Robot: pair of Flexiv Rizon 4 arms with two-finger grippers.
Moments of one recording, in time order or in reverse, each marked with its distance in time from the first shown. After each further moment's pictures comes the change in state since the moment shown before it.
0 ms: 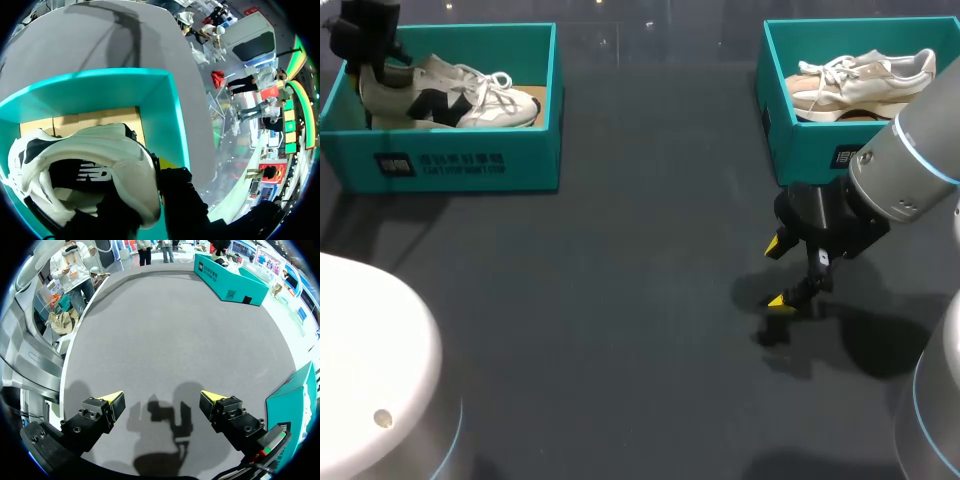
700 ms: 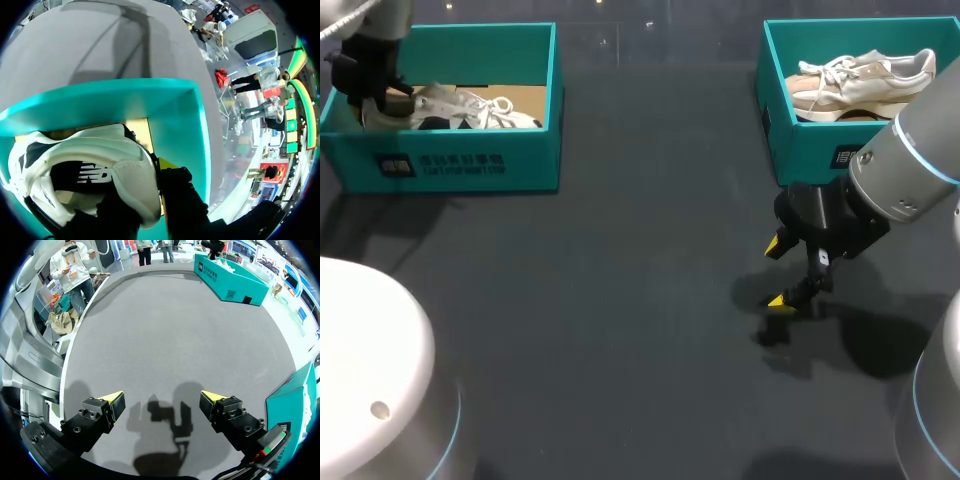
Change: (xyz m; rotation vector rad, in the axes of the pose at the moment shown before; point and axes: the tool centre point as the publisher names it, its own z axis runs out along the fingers) left arm -0.020 -0.026 0.035 -0.016 -0.012 -0.004; right arm 0.000 0.000 0.000 0.000 0.000 0.000
